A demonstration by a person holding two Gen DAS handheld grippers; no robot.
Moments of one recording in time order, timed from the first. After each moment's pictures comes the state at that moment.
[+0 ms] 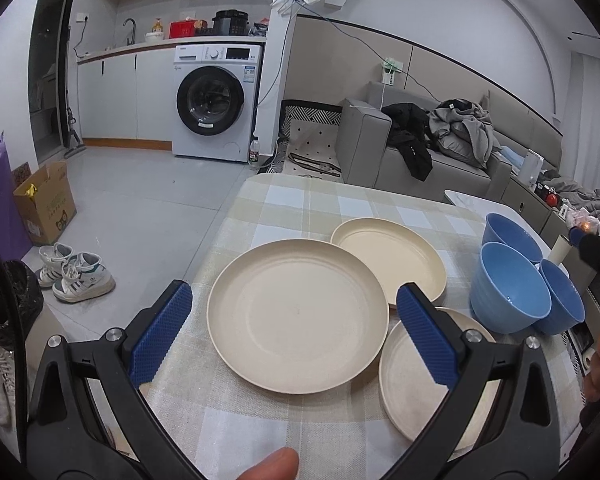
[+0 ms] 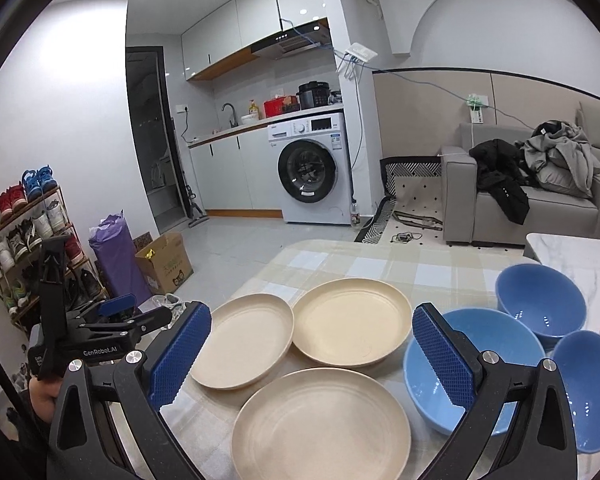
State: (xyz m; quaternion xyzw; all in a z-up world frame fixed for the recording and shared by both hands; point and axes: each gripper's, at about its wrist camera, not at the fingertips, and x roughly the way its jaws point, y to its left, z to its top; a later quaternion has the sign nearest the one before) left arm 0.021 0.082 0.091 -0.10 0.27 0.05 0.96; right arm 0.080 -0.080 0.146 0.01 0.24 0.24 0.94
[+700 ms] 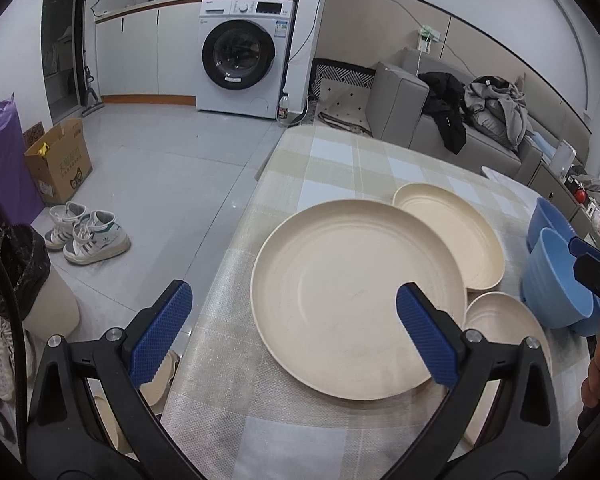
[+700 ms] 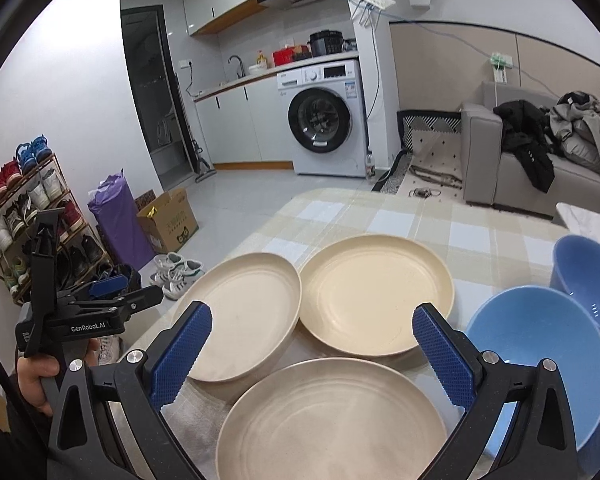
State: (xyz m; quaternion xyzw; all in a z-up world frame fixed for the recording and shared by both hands) left arm 0.089 0.137 0.022 -0.12 0.35 0.09 0.93; right arm 0.155 -0.034 0.074 -0.01 0.33 0.27 0.90
